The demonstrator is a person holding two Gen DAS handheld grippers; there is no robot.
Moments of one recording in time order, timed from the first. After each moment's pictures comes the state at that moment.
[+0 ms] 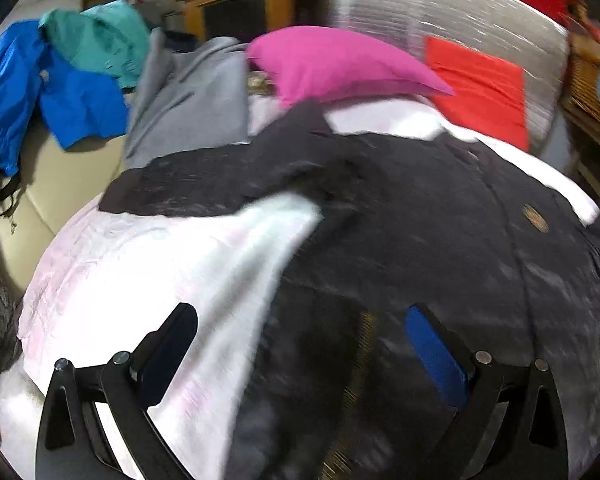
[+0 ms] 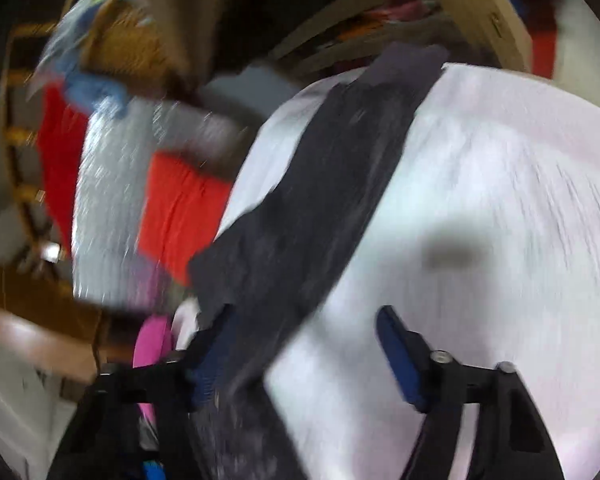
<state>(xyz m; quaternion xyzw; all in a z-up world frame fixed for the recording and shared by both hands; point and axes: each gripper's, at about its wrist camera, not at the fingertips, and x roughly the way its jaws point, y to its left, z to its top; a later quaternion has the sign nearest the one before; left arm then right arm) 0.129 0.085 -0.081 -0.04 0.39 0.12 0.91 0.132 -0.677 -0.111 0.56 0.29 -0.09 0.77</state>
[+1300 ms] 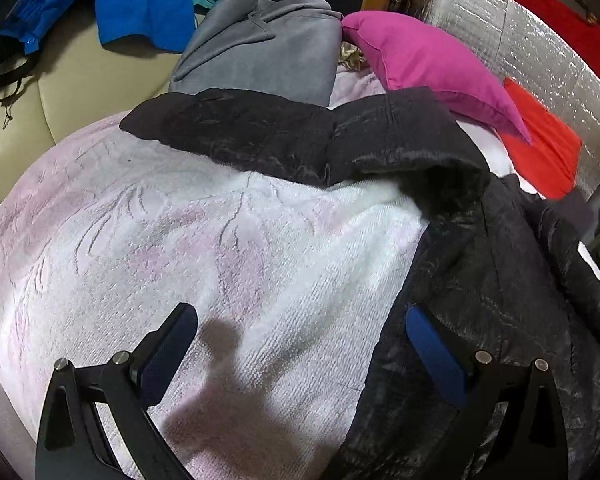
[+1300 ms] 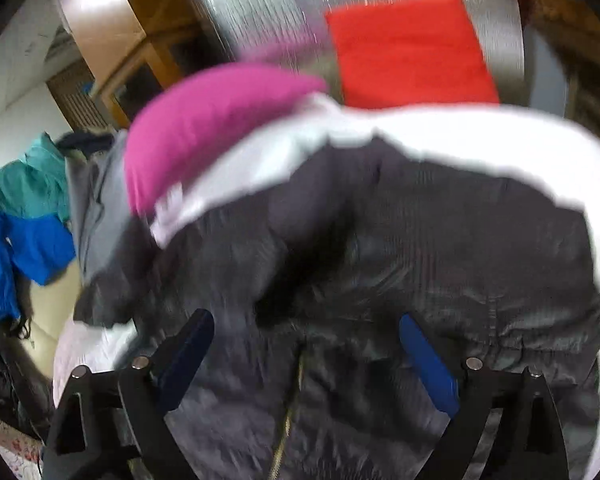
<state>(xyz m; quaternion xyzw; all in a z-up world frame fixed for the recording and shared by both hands) 0.148 0.176 -0.142 -0.18 0.39 0.15 0.89 0.275 -0.253 -0.048 0.13 0.44 0.14 0.88</state>
